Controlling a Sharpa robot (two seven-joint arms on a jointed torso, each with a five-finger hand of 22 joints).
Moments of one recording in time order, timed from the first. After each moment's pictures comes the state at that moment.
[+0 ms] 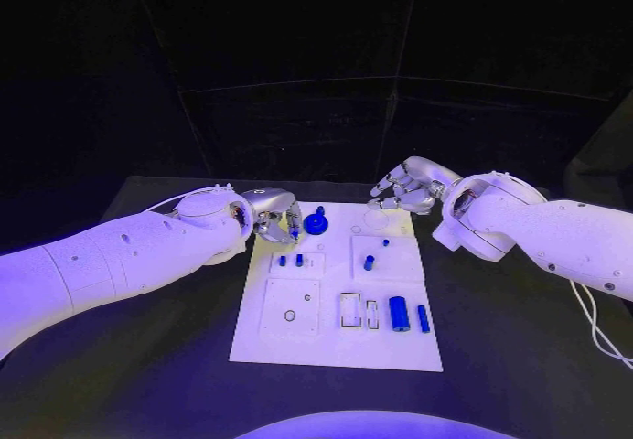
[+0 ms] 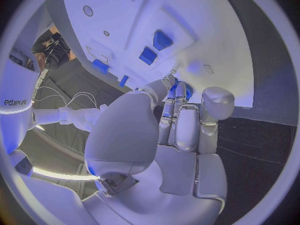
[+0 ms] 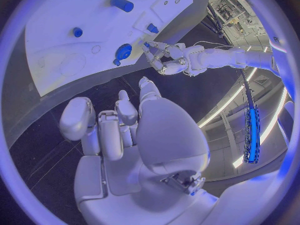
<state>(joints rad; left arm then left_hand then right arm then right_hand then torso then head) 1.20 -0.64 -0.06 1.23 -1.47 -0.11 0.02 1.39 -0.08 0.49 -0.09 0.05 1.04 0.13 0.26 0.07 1.08 0.06 0.42 0.07 1.47 -0.02 1.34 1.08 0.13 1.40 0.08 1.03 1.00 1.24 -0.79 -0.02 1.46 -1.08 -0.30 -0.10 1.38 0.00 -0.15 0.20 0.38 0.93 0.16 0.12 0.07 1.28 0.07 1.21 1.11 1.47 -0.01 1.48 1.31 0.09 1.34 0.09 1.34 1.02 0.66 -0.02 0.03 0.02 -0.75</state>
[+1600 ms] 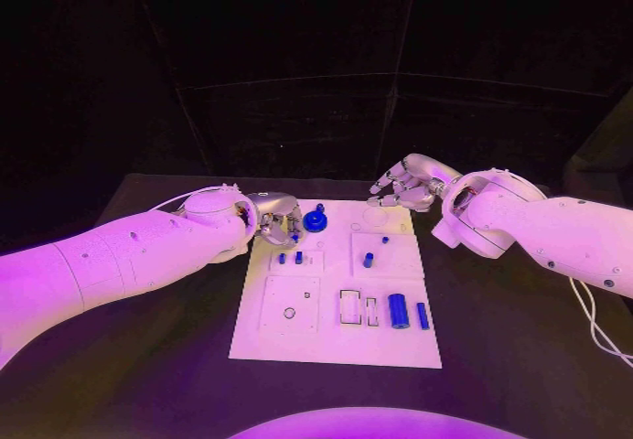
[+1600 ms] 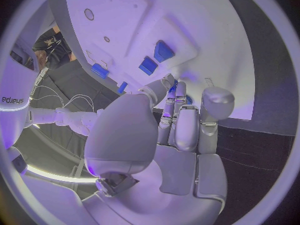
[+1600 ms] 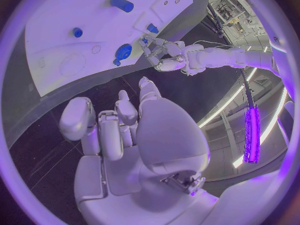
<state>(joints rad) 1.20 -0.61 -0.06 1.20 -1.47 -0.04 0.00 1.37 -0.09 0.49 -0.08 0.05 1.04 0.13 0.24 0.07 1.08 0.06 0.40 0.07 1.47 -0.02 1.34 1.07 0.13 1.40 0.08 1.03 1.00 1.24 -0.79 -0.02 1.46 -1.08 -0.30 -0.10 1.38 0.00 -0.15 0.20 0.38 0.93 0.16 0.12 0.07 1.28 0.07 1.21 1.11 1.47 -0.01 1.48 1.31 0.09 1.34 0.09 1.34 1.02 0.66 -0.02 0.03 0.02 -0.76</state>
